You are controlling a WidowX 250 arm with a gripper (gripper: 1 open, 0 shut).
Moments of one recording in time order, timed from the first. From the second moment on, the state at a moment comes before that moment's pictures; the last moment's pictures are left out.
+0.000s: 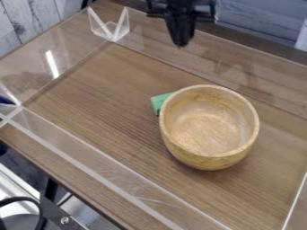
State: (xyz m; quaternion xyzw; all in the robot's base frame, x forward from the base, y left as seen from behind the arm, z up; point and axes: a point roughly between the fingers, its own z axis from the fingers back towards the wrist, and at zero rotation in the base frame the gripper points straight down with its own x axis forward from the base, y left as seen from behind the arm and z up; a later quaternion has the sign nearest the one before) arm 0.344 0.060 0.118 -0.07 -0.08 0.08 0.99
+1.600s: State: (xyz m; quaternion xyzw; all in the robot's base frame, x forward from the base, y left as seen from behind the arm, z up) arm 0.349 0.102 0.043 -0.02 -0.04 0.12 0.99
